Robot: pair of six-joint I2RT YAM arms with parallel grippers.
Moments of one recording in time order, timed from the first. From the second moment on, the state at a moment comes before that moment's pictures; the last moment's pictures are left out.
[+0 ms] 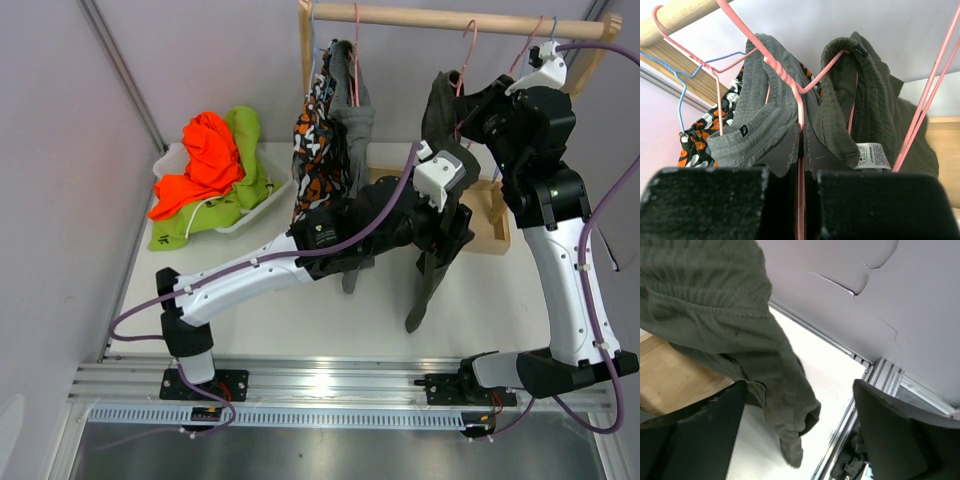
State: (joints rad) left arm -1.24 1.78 2.05 -0.46 -0.18 -0.25; right arm 0.27 1.34 1.87 -0.55 0.13 0.49
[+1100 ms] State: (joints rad) left arm -1.62 1.50 1.27 -0.33 -0.68 -0.45; right arm 0.20 1.38 1.97 -0.53 0.12 0.54
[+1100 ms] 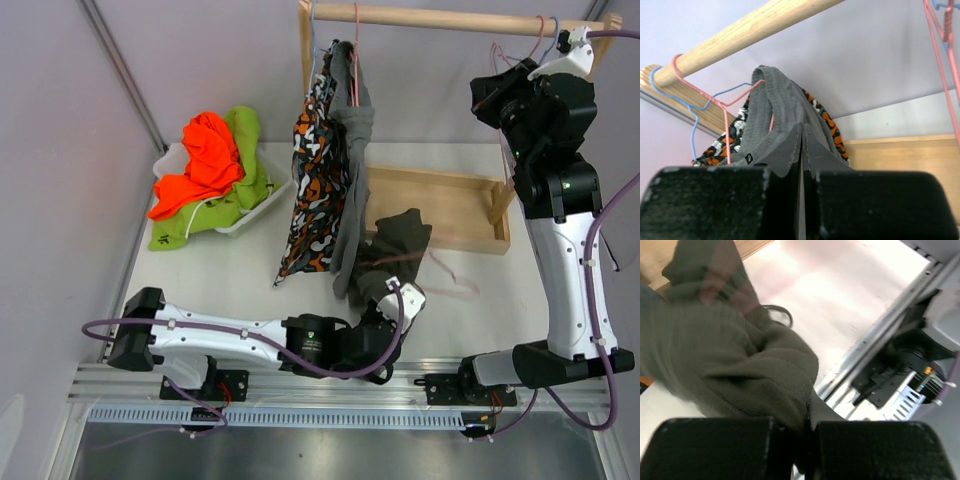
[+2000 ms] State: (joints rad) left arm -1.48 1.25 0.92 -0.46 -0.70 -0.69; right arm 0.19 1.18 1.08 -0.82 -0.13 0.46
